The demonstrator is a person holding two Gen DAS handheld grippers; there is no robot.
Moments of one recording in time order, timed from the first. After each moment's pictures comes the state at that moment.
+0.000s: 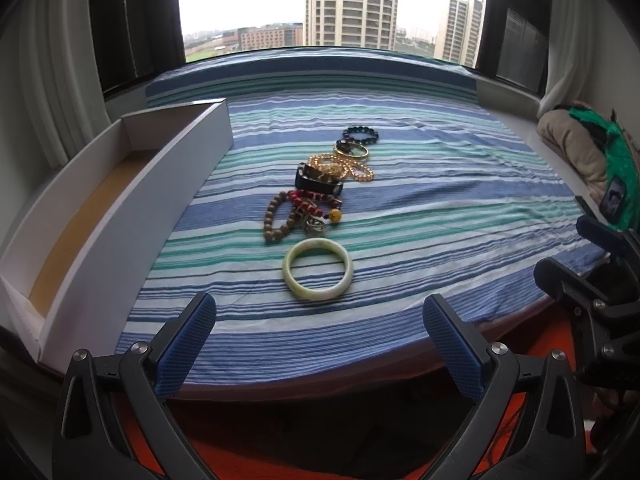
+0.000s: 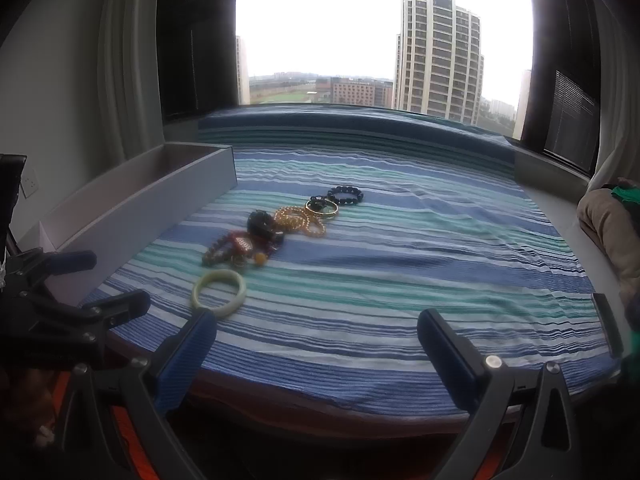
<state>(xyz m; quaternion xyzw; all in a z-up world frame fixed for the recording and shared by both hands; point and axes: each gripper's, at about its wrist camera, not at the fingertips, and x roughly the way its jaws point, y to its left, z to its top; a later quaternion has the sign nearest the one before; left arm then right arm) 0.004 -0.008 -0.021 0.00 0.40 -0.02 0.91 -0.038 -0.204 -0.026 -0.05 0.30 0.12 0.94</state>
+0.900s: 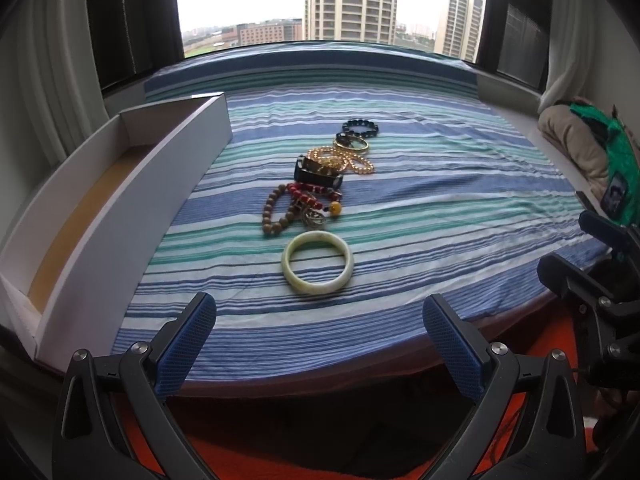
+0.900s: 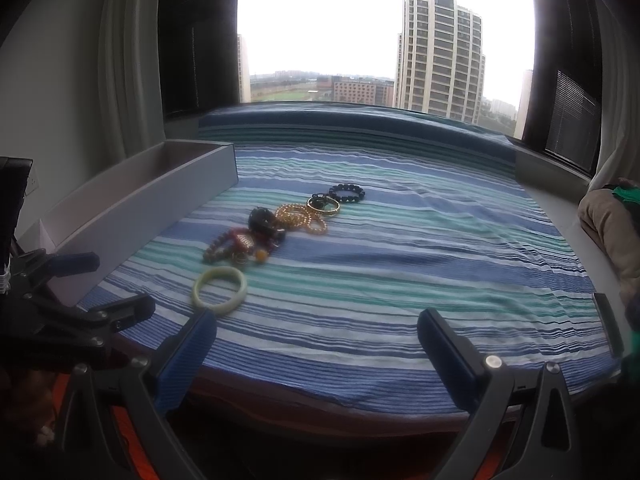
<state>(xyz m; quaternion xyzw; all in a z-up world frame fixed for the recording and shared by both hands) 0.003 -0.010 -0.028 0.00 0.41 -0.02 0.91 -0.040 -0.203 -0.028 -0.05 0.30 0.12 0.94</state>
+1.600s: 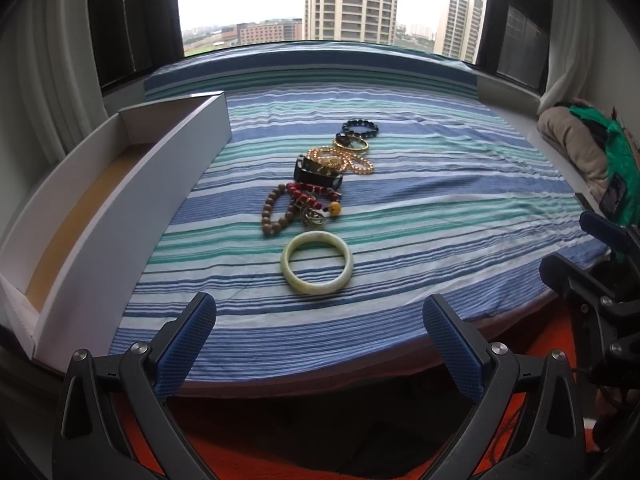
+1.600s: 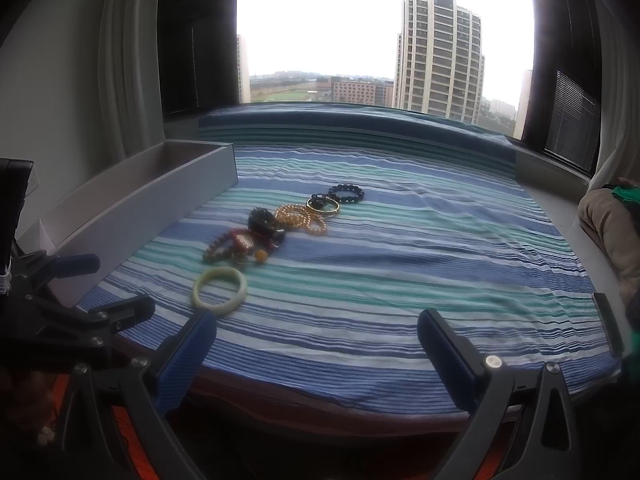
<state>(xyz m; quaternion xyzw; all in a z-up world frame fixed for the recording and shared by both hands) 0.005 -0.009 -0.028 0.00 0.41 -0.02 0.91 -0.040 -0.203 -0.028 -0.05 0.30 0.12 0.94</state>
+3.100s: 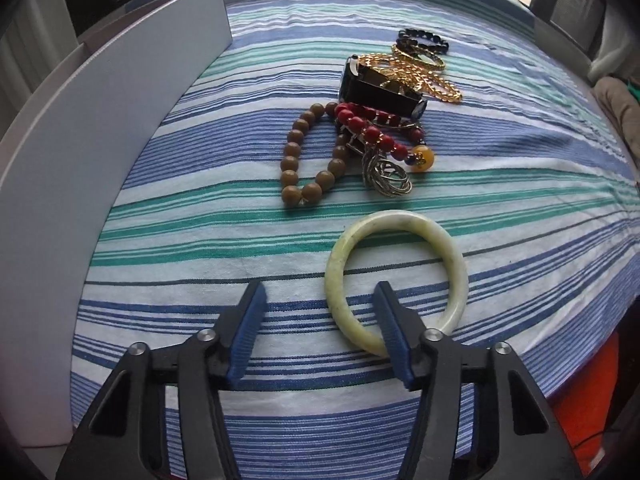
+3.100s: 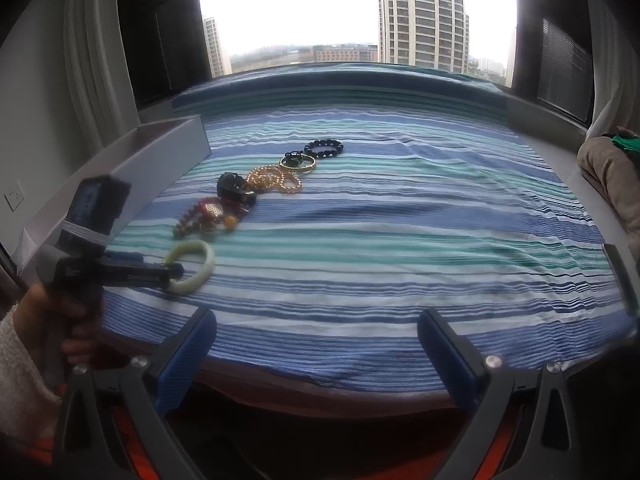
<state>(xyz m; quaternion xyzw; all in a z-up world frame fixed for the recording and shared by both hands) 0.126 0.013 -0.133 0.00 0.54 0.00 0.84 -0.013 -0.232 -0.064 -0.01 0.37 0.11 0.92</state>
